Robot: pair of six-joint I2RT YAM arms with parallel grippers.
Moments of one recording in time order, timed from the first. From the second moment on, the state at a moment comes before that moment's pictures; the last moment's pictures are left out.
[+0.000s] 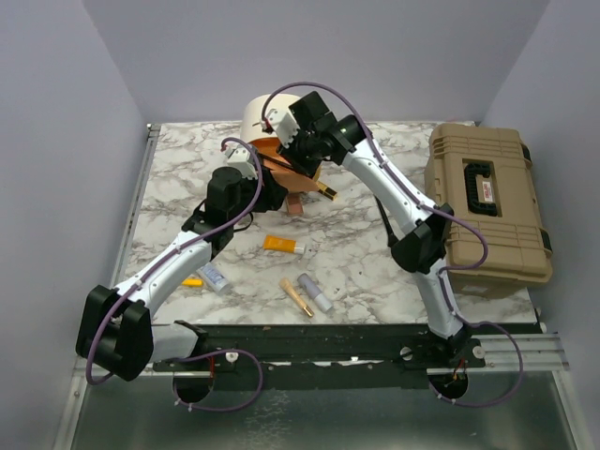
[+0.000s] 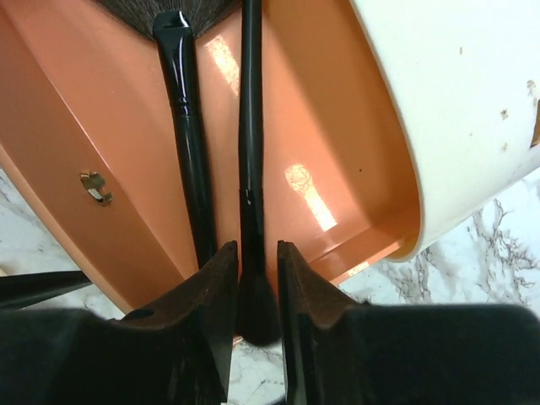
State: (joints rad) left arm -0.43 1.25 0.84 0.11 0.11 -0.43; right arm 0.71 2.24 2.50 -1.10 -0.07 -0.40
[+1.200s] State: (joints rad) left arm -0.43 1.23 0.84 0.11 0.09 -0.47; right arm 0.71 1.74 1.81 -0.55 0.28 -0.13
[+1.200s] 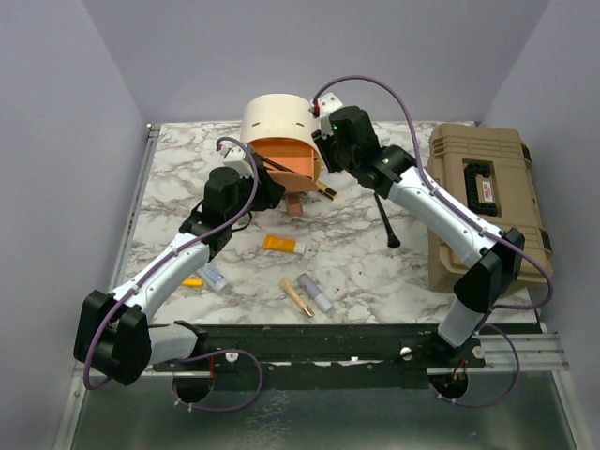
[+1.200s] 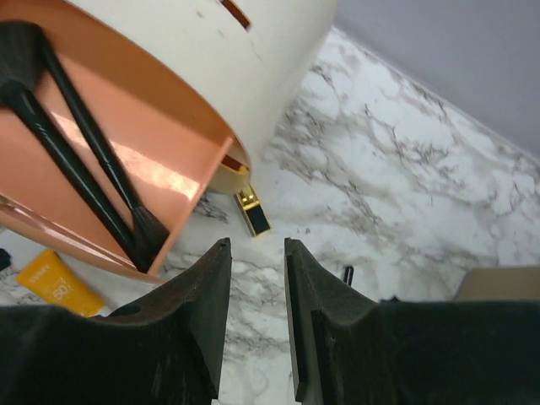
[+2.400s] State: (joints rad) left arm -0.43 1.21 0.86 0.10 0.08 -0.49; right arm 0.35 1.96 1.52 -0.84 0.20 0.28
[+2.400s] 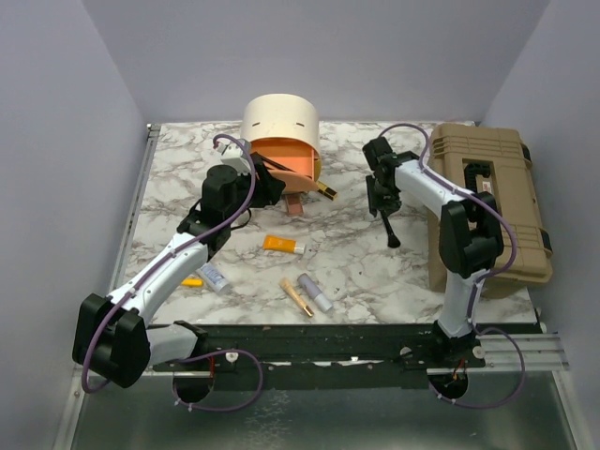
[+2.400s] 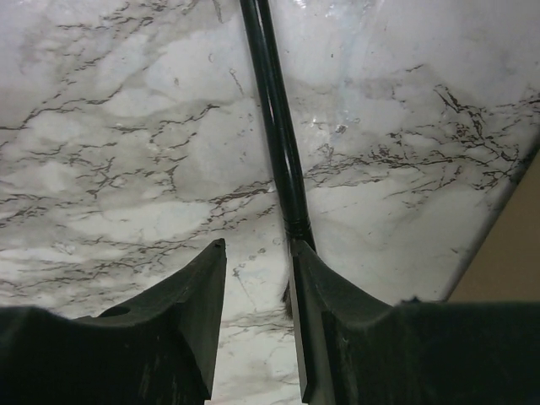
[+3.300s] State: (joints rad) left arm -0.43 1.23 0.89 0.08 0.09 -0.47; right arm 0.29 1.99 1.42 -0.81 0.09 0.15
